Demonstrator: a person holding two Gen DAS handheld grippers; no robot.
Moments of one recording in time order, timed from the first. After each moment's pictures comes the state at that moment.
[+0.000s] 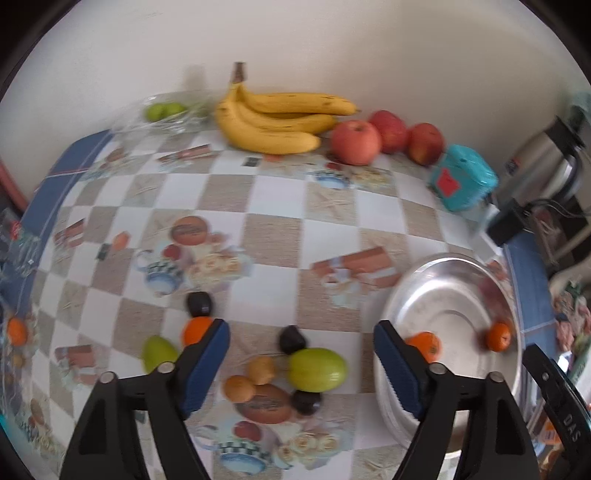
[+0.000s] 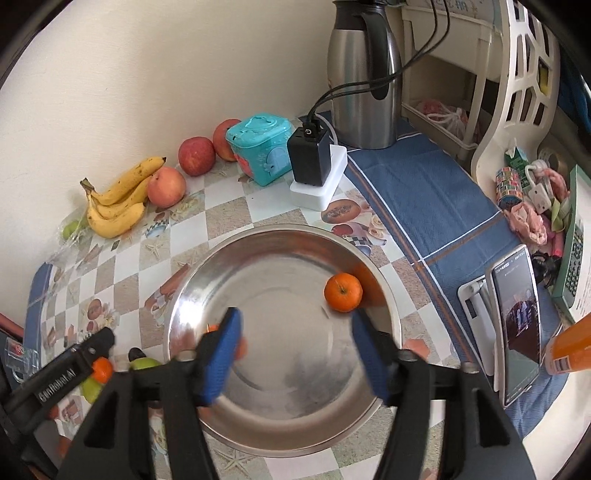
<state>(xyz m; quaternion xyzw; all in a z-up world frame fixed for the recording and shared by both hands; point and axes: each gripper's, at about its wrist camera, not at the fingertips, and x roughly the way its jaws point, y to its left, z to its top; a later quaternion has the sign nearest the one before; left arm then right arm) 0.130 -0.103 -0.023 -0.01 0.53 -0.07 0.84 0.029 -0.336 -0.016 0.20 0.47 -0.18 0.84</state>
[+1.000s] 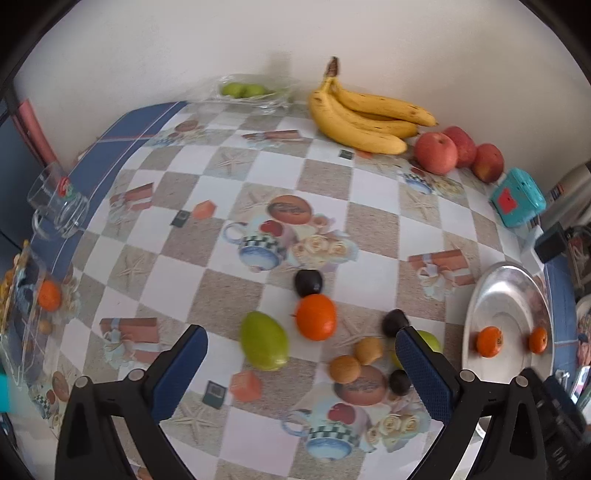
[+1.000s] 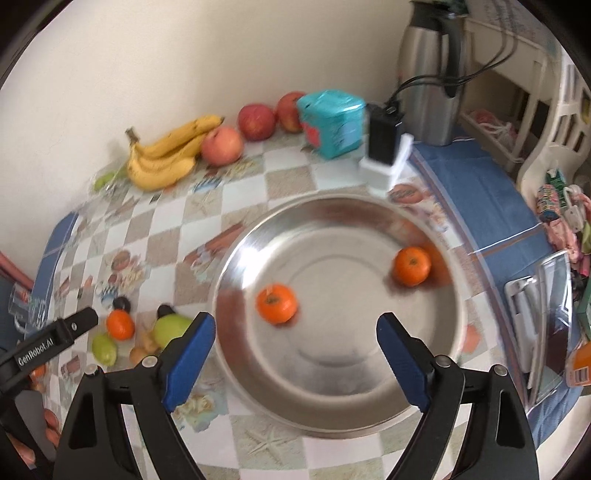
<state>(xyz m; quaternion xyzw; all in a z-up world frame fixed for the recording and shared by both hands) 0.115 -0.019 -0.026 -0.04 0.54 0.00 0.84 0.035 -0.274 -0.032 0.17 0.49 -0.10 0.85</state>
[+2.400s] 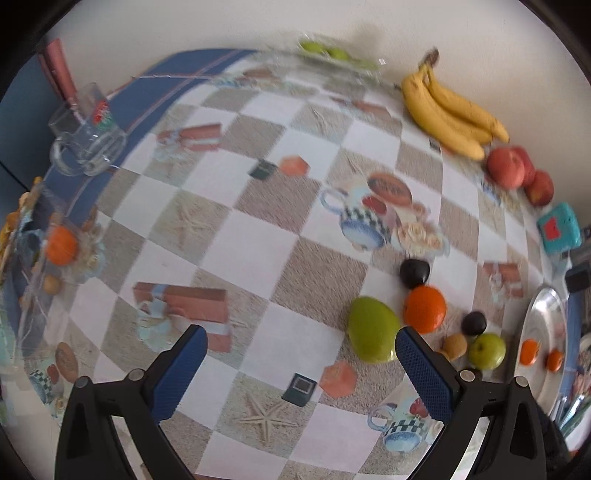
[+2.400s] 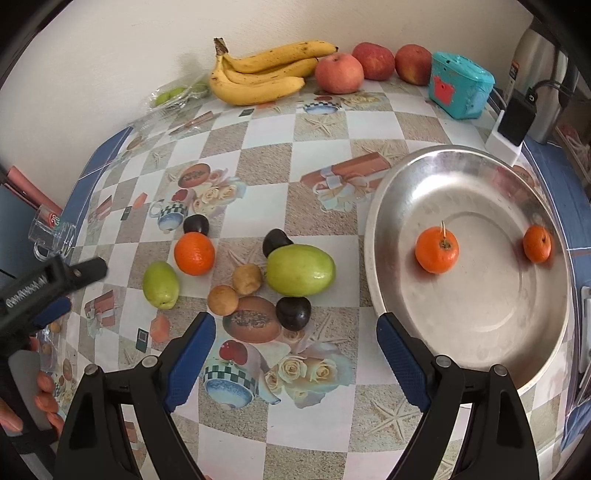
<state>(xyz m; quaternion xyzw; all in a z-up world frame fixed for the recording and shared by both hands) 0.117 0.063 -0.065 -0.09 0.59 0.05 0.80 0.062 -0.166 -0.060 0.13 0.55 0.01 0.82</state>
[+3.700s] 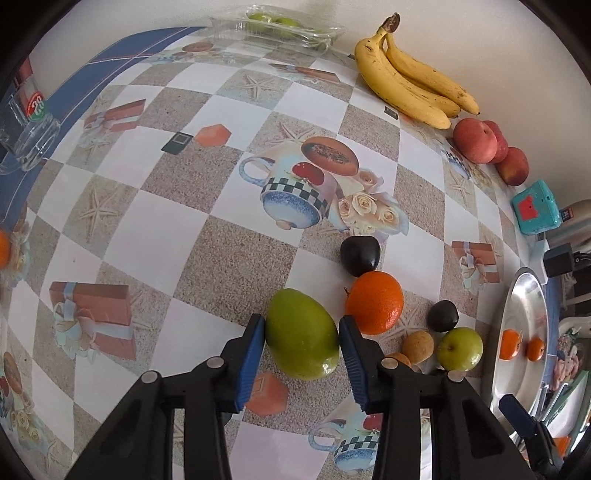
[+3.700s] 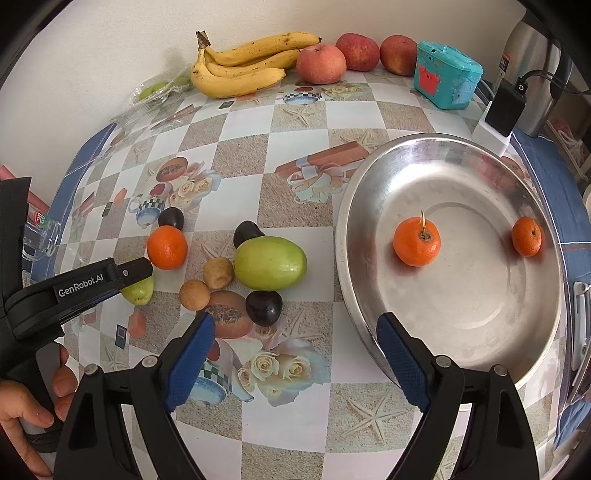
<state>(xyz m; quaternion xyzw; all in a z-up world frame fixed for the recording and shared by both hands) 0.138 0.026 -0.094 -0.13 0.60 -0.02 0.79 0.064 -0.179 -0.068 0.12 0.57 -0.01 0.81</state>
